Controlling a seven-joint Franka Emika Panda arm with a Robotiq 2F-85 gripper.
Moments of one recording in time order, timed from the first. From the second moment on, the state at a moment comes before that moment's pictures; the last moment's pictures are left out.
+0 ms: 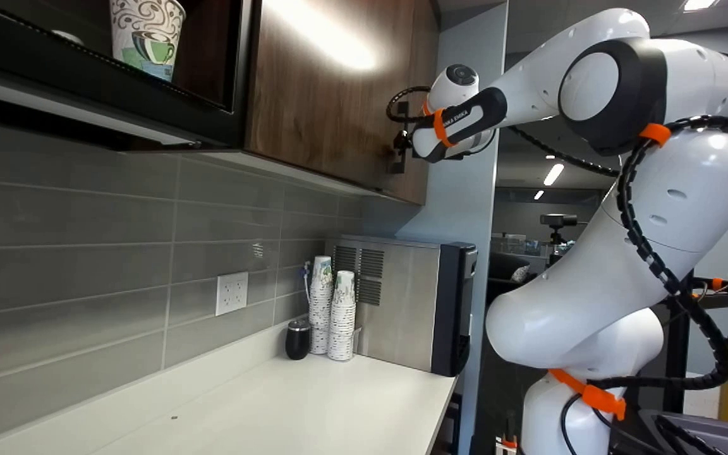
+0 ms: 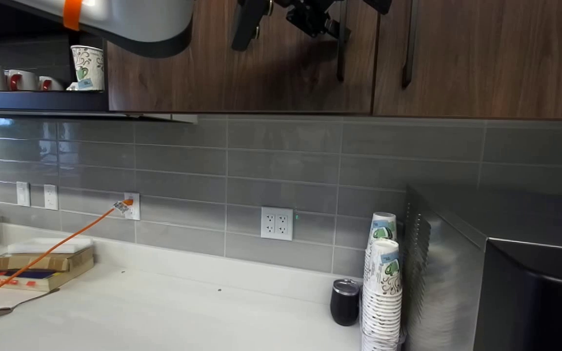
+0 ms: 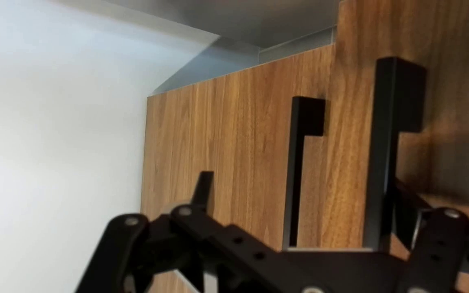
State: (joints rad) arm -1.02 -0.60 0.15 -2.22 -0.37 2.85 0.39
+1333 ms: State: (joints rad) arm -0.88 -0.83 -0.05 -2.42 -0.36 2.82 0.21
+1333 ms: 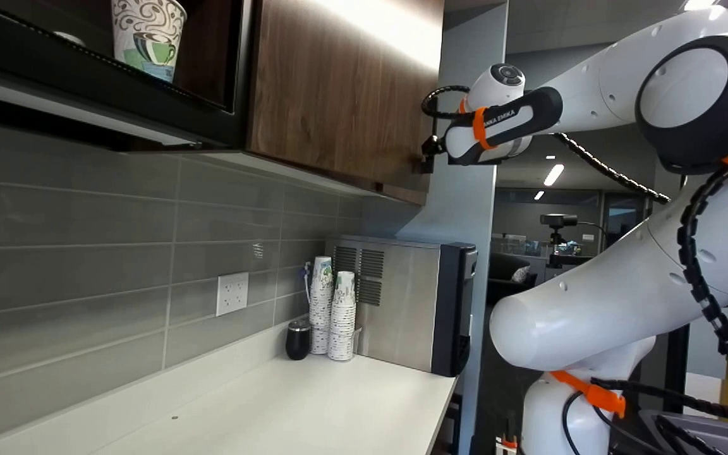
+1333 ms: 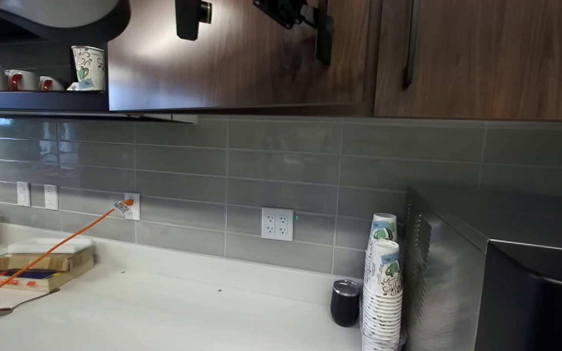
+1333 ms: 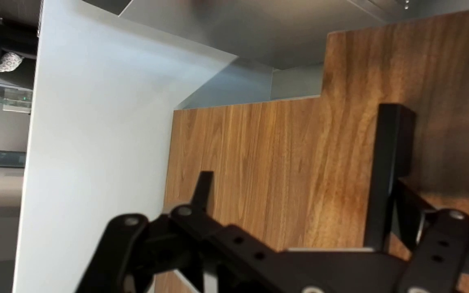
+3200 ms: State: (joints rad) arm -0.70 -1.04 -0.29 -2.52 -0.29 2.71 -0.08
